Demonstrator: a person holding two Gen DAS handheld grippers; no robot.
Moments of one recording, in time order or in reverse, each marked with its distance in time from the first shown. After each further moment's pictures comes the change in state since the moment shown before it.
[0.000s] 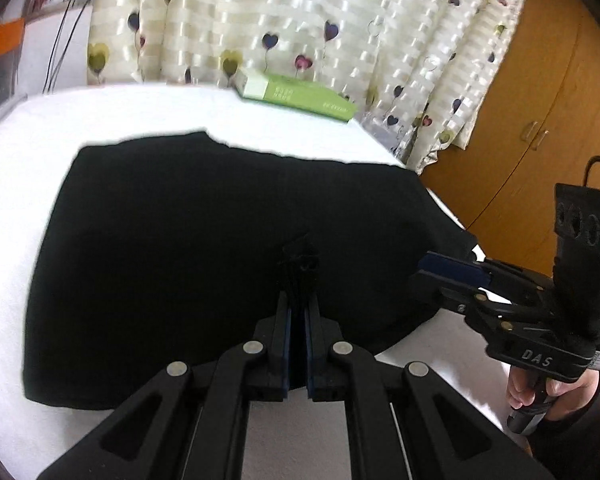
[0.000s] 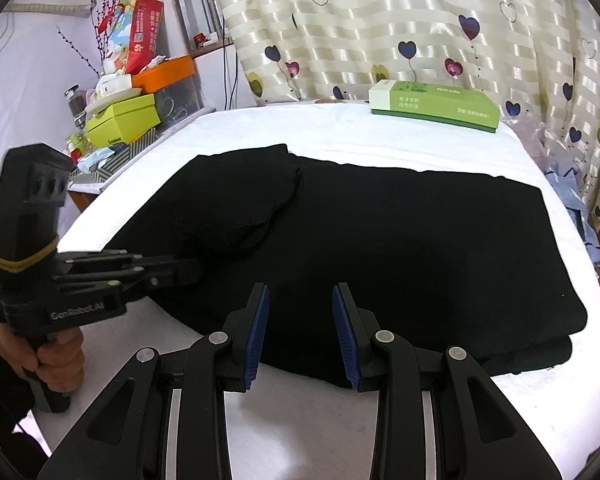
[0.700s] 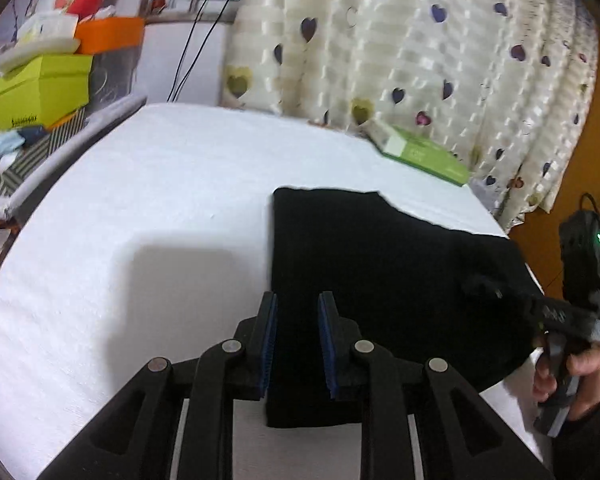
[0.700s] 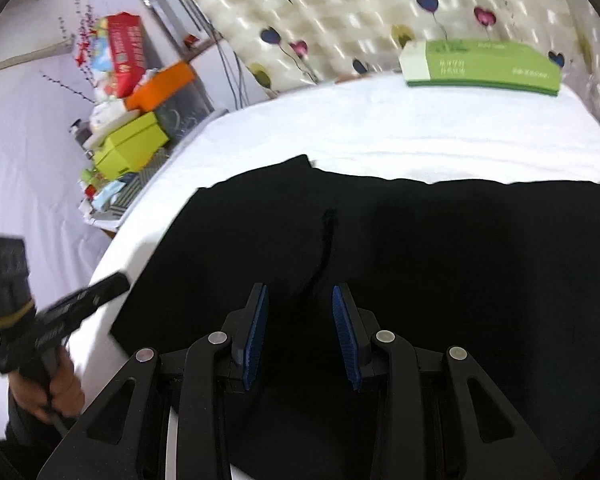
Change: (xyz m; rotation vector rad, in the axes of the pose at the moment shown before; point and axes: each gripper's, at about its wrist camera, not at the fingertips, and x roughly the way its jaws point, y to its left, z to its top) left arm -0.069 0.082 0.000 -0.159 -0.146 0.315; right arm 0.090 -0.017 0.059 0.161 0.096 0.193
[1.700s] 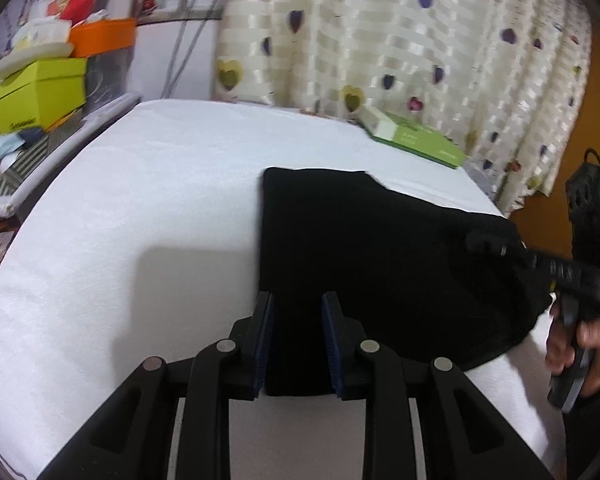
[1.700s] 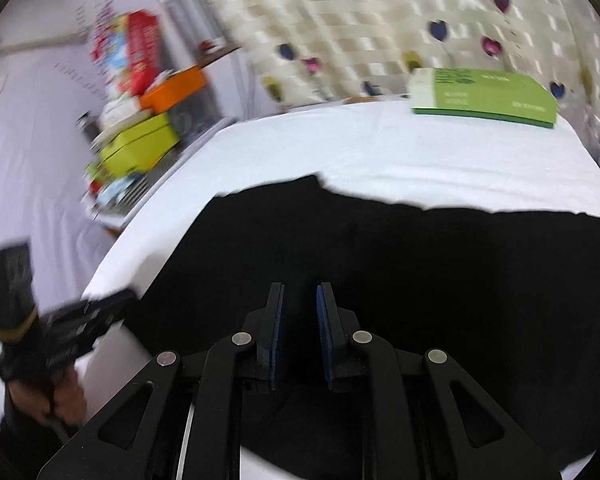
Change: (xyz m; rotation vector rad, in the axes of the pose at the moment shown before) left arm -0.009 -0.020 -0.016 0.059 0.013 -0.005; right arm -0.036 0.026 -0.015 -0.100 -0.053 -0.021
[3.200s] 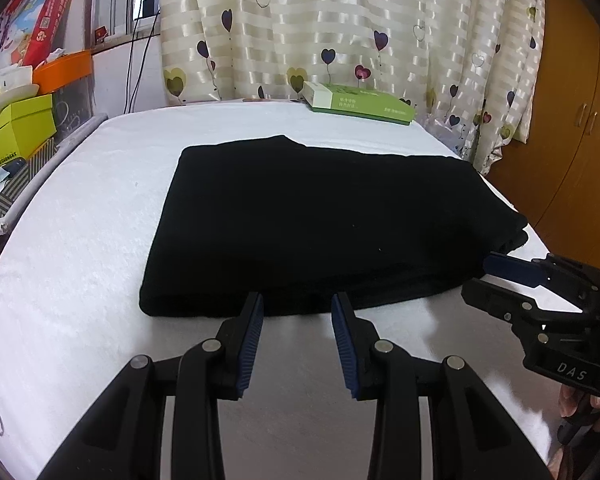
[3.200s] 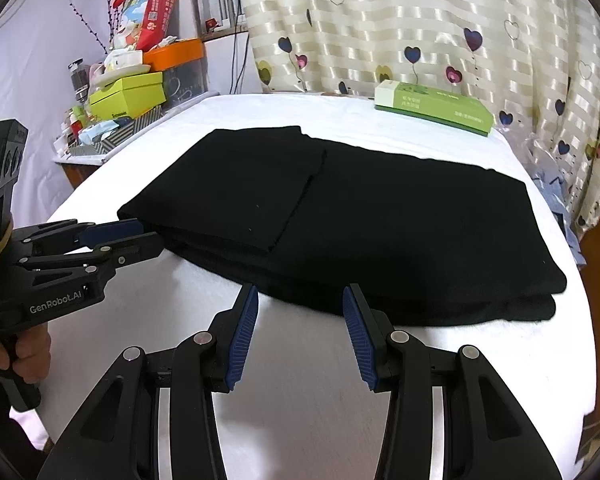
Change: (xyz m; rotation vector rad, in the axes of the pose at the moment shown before) left arm -0.016 -0.082 -0.042 0.135 0.029 0.026; right arm -0.061 0.032 -0.083 -0.129 -0.012 -0.251
